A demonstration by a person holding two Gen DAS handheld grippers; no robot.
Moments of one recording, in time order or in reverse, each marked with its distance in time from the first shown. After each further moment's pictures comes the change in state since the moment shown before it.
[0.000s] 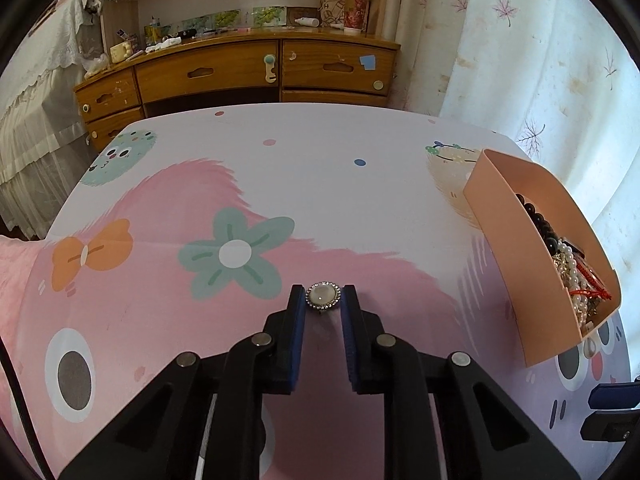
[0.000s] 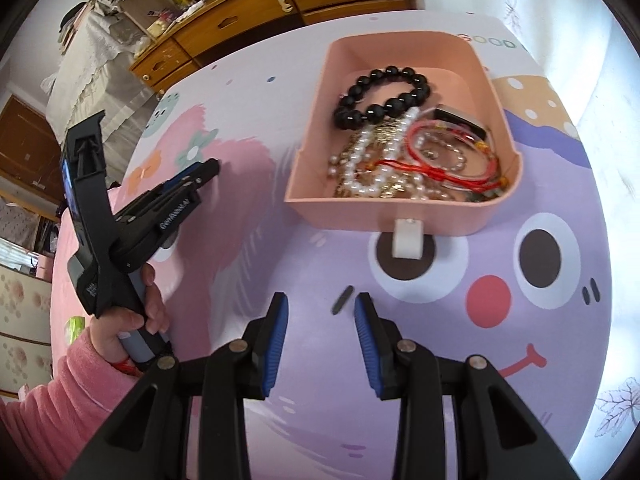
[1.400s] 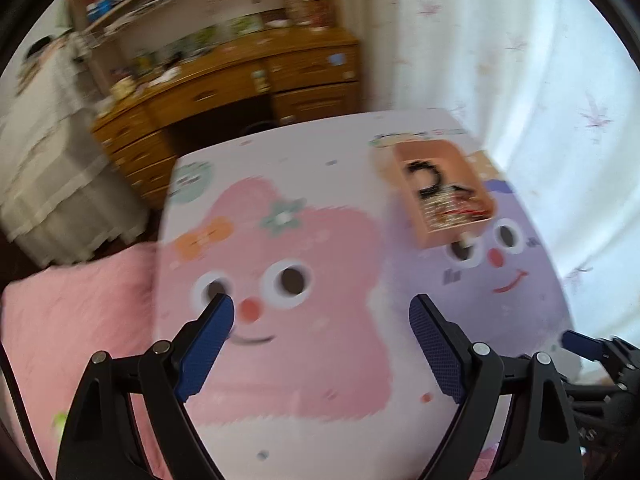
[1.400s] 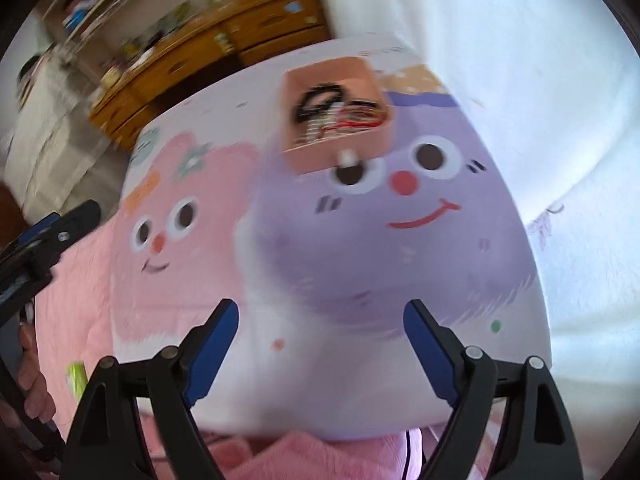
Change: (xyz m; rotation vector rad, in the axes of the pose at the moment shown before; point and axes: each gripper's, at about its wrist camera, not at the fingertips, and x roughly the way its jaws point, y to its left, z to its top) left arm -0.247 -0.022 0.008 0.160 0.165 0.127; right arm -0.120 0.056 -0.103 0.191 -0.106 -0.166
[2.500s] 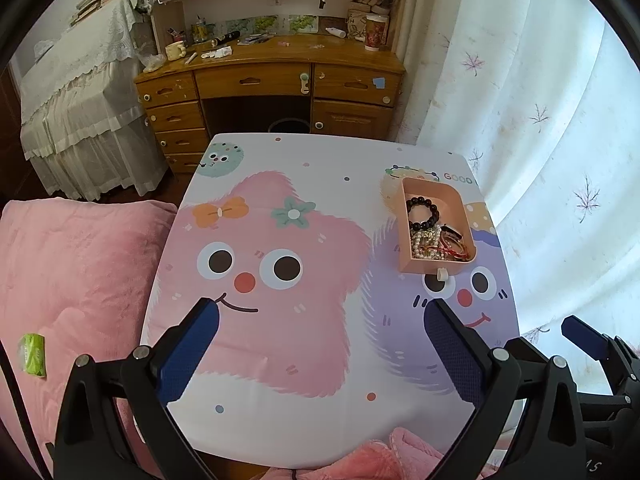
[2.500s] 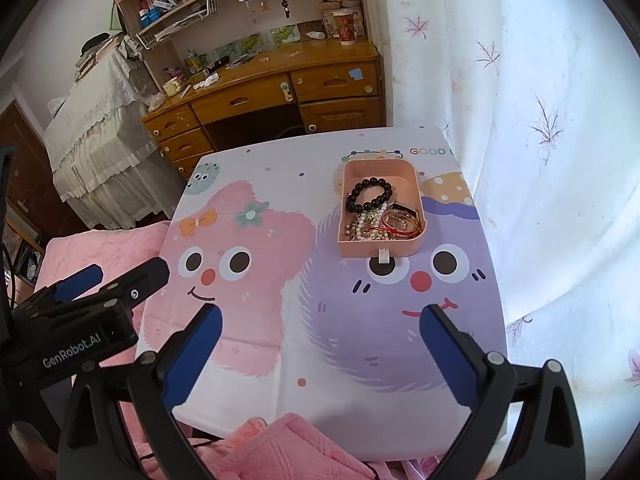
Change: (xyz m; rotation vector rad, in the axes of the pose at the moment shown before) left arm -0.054 -0.001 0.000 -0.244 -0.037 -0.057; right arm -0.084 0.031 0.035 -0.186 -0.185 0.034
